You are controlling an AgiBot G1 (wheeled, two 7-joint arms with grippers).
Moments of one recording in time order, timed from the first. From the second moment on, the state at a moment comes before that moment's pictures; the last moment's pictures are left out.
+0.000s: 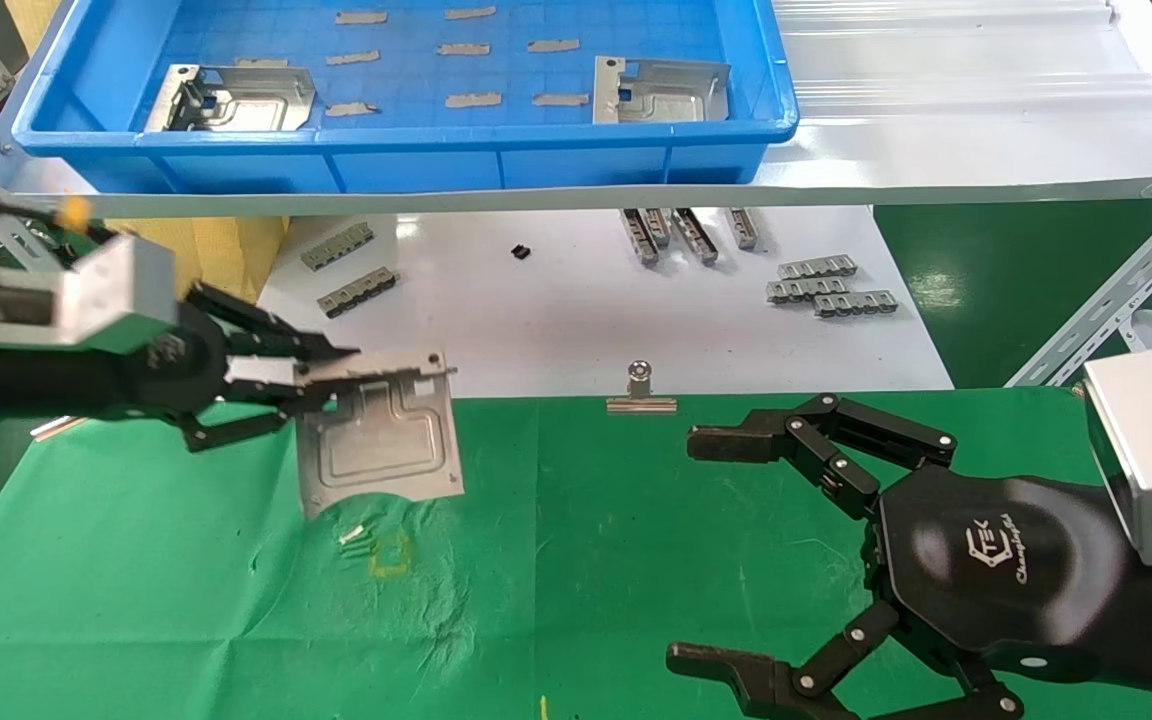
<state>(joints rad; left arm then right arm) -1.83 0.86 0.74 -0.34 1.23 1.55 0.36 1.09 -0.59 -0.33 1.27 -0.70 -1.48 0.16</state>
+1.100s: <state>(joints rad) -1.78 1.05 0.84 -0.04 1.36 1.41 0.67 1.09 -0.59 -0.33 1.27 -0.70 -1.48 0.16</state>
